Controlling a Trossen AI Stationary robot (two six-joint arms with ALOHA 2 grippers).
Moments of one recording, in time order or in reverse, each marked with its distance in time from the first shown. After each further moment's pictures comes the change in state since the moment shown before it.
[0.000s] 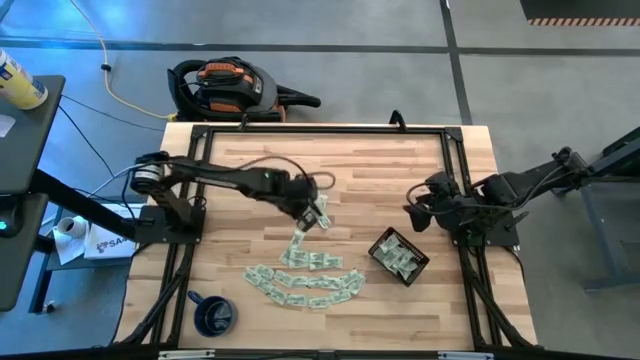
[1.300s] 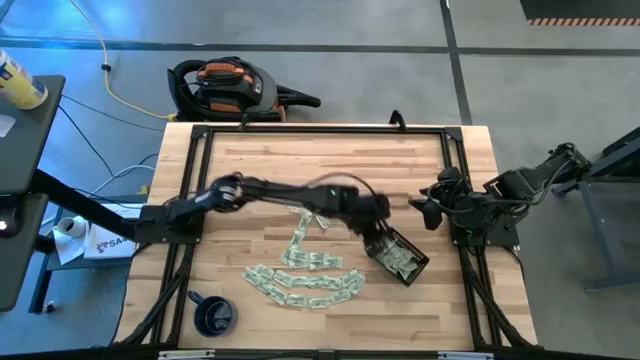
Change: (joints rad) left arm -0.109 0.643 0.976 -0.049 0.185 0.134; right arm 0.091 -0.103 0.018 0.008 0.136 -0.087
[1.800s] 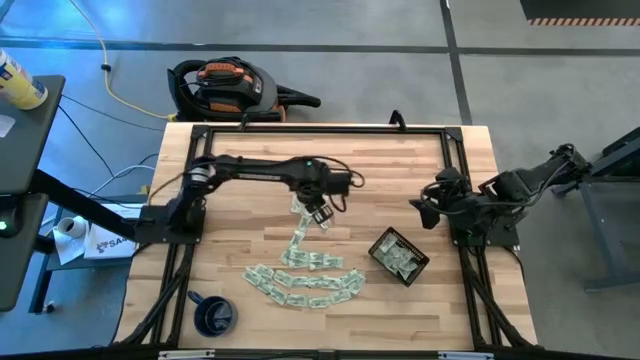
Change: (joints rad) left arm 0.140 -0.262 -0.336 -0.570 -0.310 -0.046; right arm -0.026 0.029 0.000 -0.071 -0.021 0.056
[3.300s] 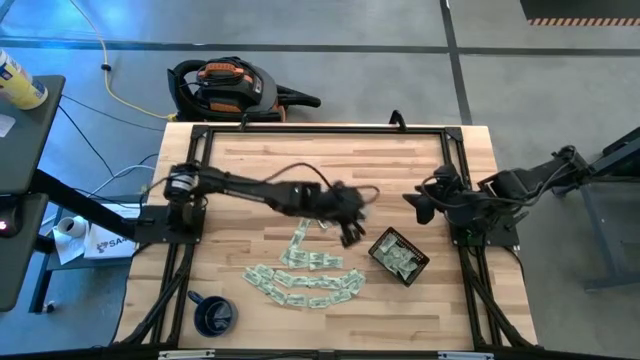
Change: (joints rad) left arm -0.145 -0.115 -0.232 0.939 0.039 0.237; right arm -0.036 0.010 0.000 0.150 0.037 -0.034
